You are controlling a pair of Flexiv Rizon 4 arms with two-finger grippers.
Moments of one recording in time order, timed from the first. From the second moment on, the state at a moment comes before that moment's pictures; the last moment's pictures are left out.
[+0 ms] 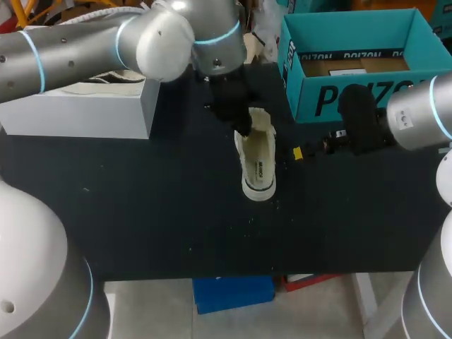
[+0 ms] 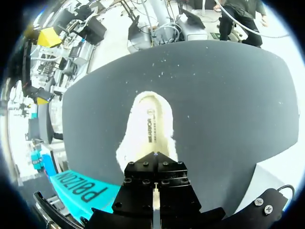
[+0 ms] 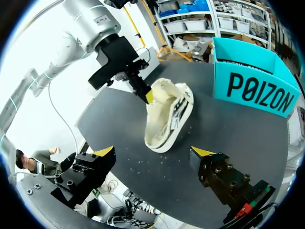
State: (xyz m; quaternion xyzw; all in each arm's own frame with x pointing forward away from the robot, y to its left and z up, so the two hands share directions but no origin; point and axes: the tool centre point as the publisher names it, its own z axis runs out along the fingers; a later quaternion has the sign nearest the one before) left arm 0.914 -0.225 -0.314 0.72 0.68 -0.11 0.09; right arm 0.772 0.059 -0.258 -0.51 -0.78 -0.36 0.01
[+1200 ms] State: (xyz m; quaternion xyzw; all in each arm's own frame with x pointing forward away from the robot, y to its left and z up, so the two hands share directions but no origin) left arm 0.992 -0.268 -0.333 0.71 0.65 -0.26 0.11; right arm 0.772 0.059 -0.258 -0.51 -0.78 -0.36 0.01
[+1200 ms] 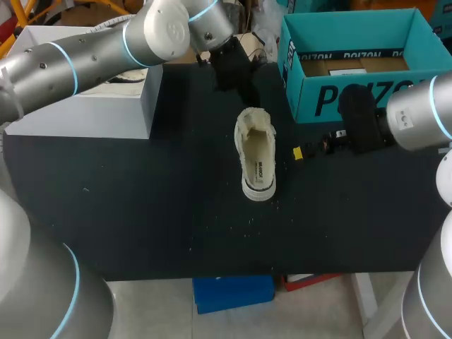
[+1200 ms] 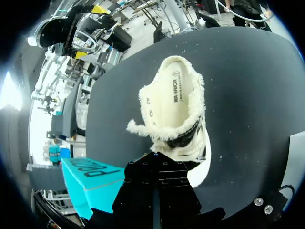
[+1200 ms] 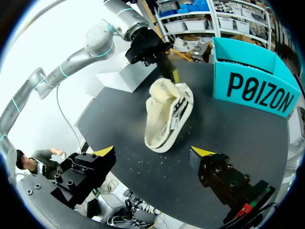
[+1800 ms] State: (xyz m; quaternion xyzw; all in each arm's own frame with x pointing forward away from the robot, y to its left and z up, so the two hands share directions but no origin) left arm 0.940 -0.247 -0.331 0.73 0.62 -0.26 0.07; right arm 0.772 0.059 -0.258 -0.51 -0.78 -0.36 0.01
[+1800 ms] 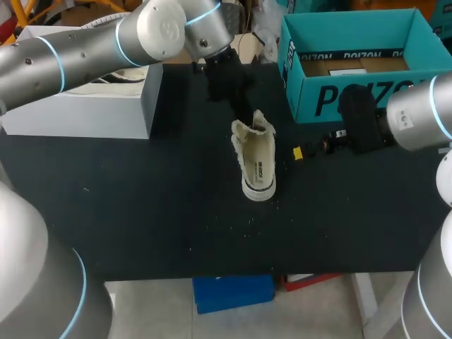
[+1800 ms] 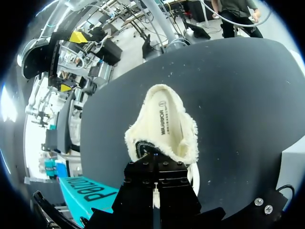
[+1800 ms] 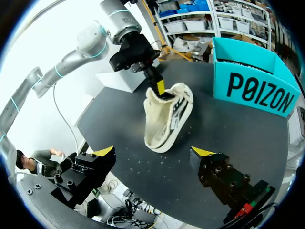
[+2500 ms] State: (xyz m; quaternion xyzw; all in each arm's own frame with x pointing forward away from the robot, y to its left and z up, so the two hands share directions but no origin) left arm 0.968 -0.275 -0.338 0.74 0.62 -0.23 0.11; right arm 0.772 0.059 -0.258 -0.51 -0.78 -0.36 0.02
